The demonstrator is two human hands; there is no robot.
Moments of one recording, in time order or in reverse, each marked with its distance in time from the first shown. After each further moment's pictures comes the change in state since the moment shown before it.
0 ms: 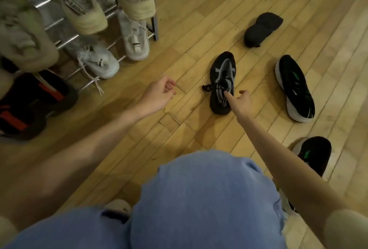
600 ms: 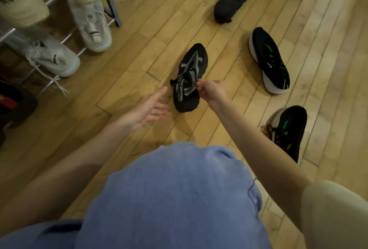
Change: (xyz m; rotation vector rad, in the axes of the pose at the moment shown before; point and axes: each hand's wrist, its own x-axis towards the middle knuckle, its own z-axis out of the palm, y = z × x) left_hand -0.019 -0.007 0.057 -0.398 -0.335 -0.424; right_hand -0.025 -0.005 0.004 0.653 -0.177 0.273
